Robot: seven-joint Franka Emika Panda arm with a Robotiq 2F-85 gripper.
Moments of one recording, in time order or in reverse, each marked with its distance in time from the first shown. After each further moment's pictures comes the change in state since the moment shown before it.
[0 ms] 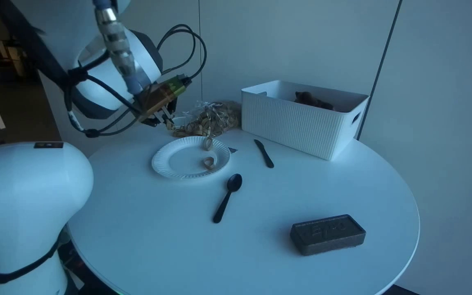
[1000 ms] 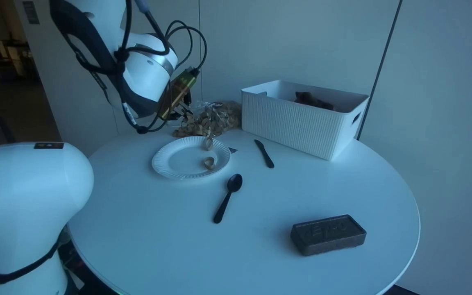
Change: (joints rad) arm -0.020 0.336 0.006 0.191 -0.329 0.158 0.246
